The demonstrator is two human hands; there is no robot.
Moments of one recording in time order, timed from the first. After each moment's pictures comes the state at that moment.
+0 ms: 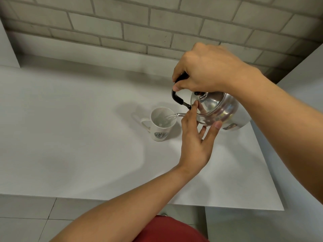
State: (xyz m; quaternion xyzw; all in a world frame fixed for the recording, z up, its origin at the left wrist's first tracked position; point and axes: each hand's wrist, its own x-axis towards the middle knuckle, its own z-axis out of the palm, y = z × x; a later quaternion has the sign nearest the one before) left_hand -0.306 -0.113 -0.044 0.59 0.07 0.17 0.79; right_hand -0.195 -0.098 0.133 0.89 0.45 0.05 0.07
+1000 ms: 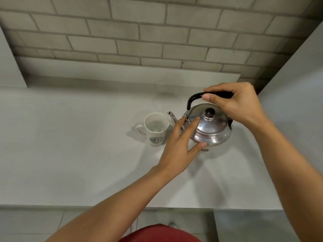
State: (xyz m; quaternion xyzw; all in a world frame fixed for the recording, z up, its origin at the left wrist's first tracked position) left_hand -0.315 -0.079 -0.065 0.87 -0.06 0.10 0.48; right_hand -0.190 -0.238 0.053 0.86 0.27 0.09 -0.42
